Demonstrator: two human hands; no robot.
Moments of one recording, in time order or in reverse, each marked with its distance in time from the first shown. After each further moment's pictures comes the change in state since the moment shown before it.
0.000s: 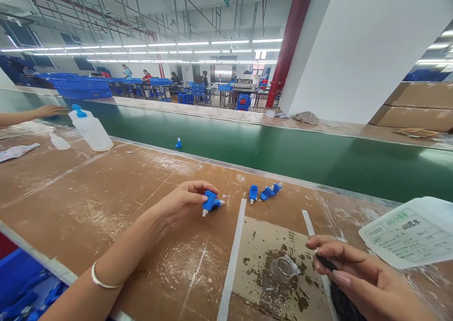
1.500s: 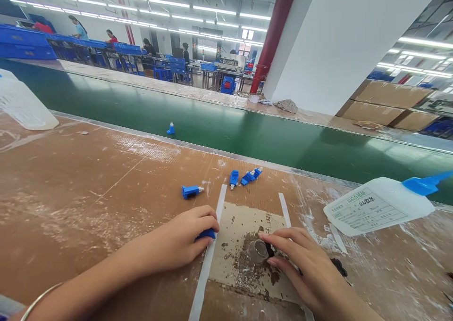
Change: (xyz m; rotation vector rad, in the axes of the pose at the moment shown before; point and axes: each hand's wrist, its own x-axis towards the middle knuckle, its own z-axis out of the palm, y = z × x) left_hand -0.026 -0.025 0.063 0.833 -0.404 0.218; right_hand -0.003 0.002 0.024 -0.986 -0.131 -0.701
